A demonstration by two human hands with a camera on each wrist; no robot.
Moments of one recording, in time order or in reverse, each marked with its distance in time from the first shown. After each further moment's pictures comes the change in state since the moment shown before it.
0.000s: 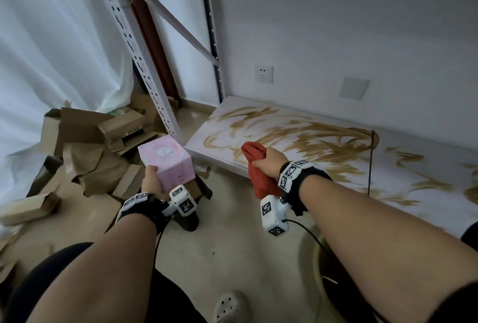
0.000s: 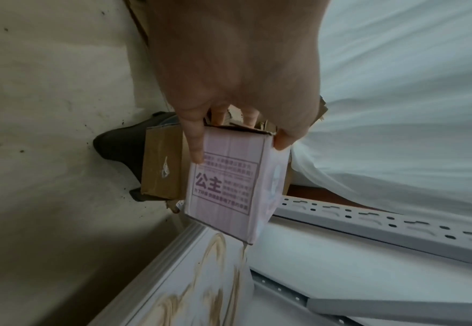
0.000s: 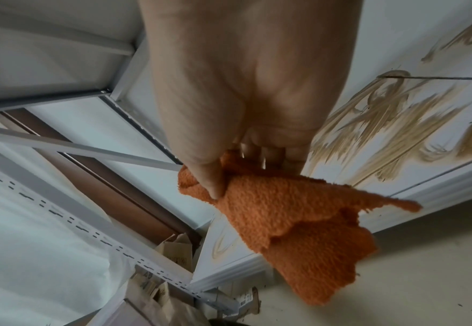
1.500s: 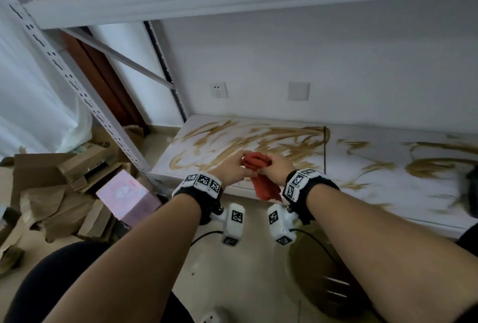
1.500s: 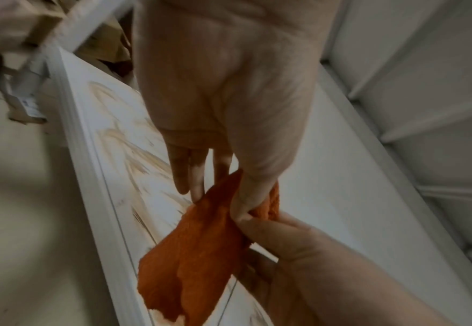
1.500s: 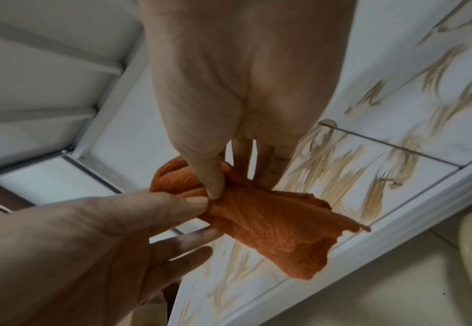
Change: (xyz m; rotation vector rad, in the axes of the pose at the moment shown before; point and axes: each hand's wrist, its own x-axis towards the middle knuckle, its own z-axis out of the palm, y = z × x) left_hand -0.145 -0.074 0.230 1.093 -0.818 0.483; right_hand -0.041 0.102 -0.072 0.174 0.166 -0.045
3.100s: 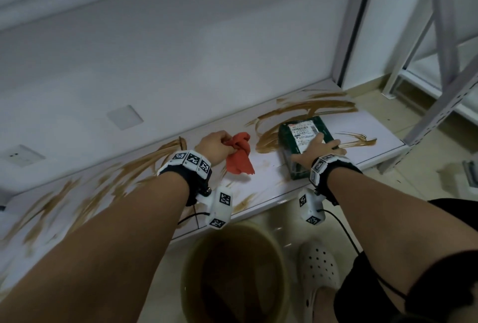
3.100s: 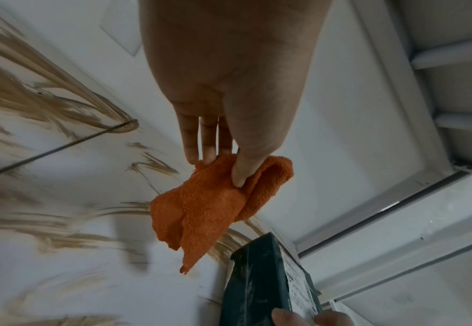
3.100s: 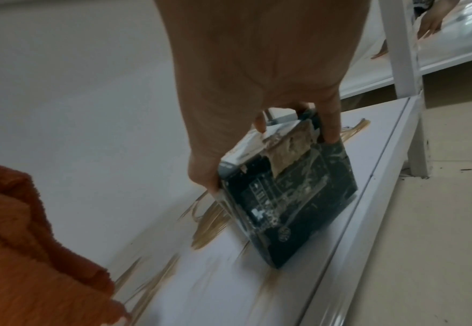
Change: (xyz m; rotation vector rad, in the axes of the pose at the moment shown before) left_hand 0.166 0.209 0.298 0.599 -0.210 0.269; right_hand -0.080 0.340 -0.283 -0.188 0.349 1.067
